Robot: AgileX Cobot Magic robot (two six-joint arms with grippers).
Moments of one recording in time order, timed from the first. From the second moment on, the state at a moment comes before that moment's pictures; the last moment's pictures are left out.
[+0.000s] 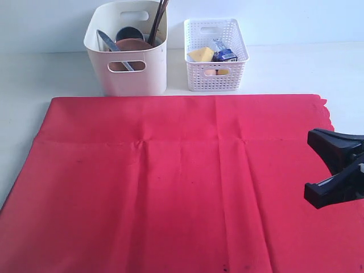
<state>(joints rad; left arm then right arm) -0.03 0.01 0.00 0.02 0.20 -0.03 0.58 0.98 -0.04 0.03 -0.51 0.00</state>
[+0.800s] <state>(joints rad) -0.03 0.01 0.00 0.01 0.17 -0.05 0.58 0.98 -0.04 0.05 -0.50 0.00</state>
